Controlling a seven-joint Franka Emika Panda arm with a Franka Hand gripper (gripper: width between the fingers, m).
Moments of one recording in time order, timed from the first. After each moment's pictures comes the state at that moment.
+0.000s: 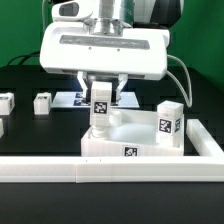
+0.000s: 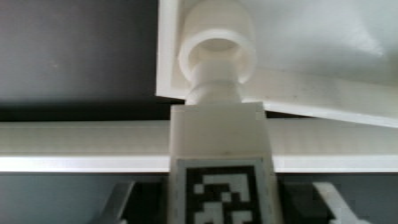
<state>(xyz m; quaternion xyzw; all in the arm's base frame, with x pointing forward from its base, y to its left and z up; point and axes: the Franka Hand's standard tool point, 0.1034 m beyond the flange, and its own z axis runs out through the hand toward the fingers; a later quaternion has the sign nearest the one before) 0.569 -0.019 0.087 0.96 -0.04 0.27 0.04</state>
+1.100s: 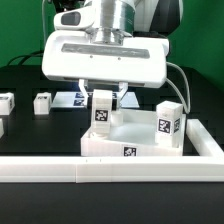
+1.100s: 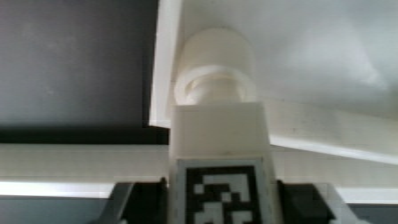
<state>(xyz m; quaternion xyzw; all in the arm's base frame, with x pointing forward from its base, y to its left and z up) 0.563 -0.016 0.071 0.96 -0.04 0.27 0.05</state>
